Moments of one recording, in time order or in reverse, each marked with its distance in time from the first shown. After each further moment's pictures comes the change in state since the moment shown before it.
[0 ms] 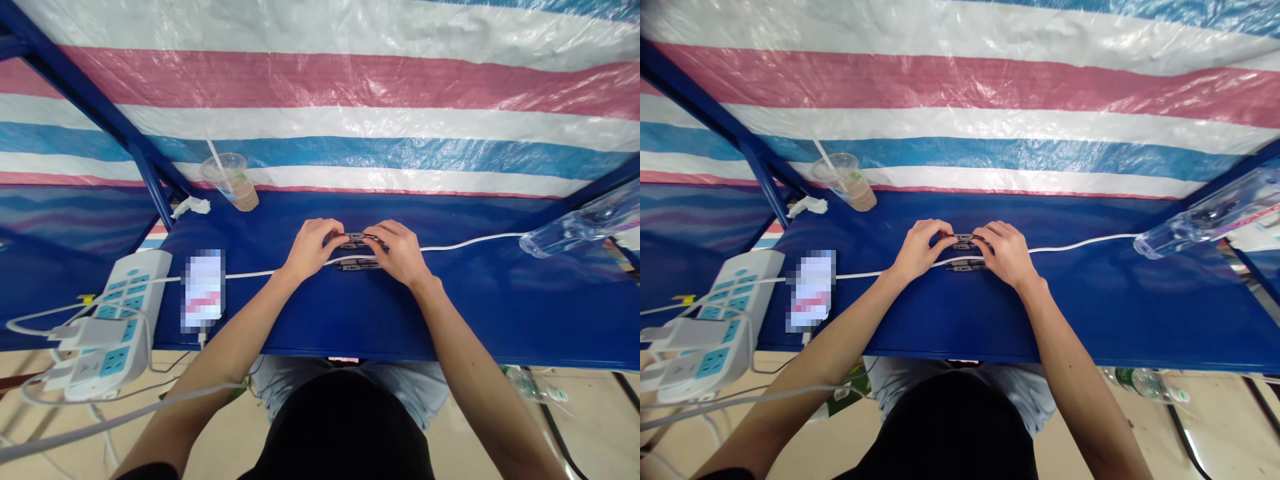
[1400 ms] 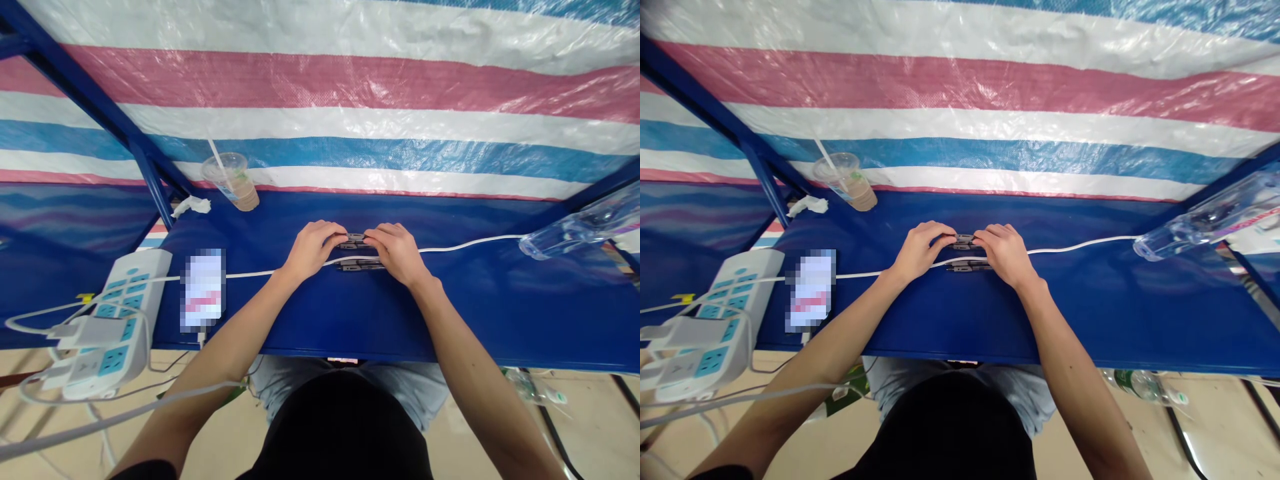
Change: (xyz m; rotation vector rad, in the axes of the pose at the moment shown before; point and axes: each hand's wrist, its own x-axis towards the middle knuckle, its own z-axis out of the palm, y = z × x) left_hand -0.001 -0.002 0.002 -0.003 -0.008 0.049; right_hand -0.001 0.008 0.004 -0.074 -0.065 -0.047
